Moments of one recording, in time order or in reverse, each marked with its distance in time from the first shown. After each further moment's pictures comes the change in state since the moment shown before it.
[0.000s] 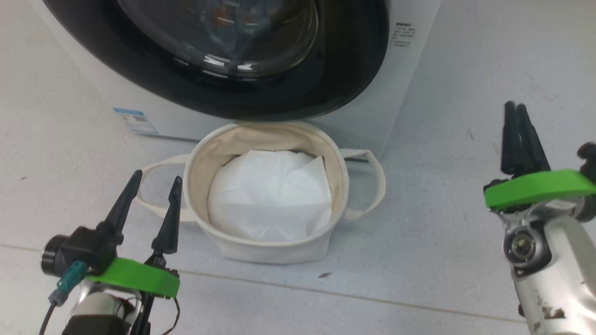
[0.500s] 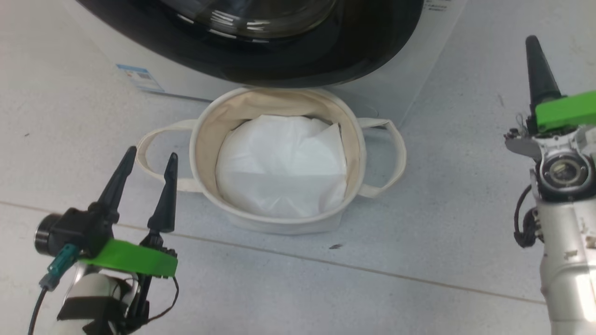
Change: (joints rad) left arm -0.053 -0.017 0.024 -0.009 0.005 -0.016 0.000; right arm -0.229 0.020 -0.104 0.059 0.491 0.000 0.230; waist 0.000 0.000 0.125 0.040
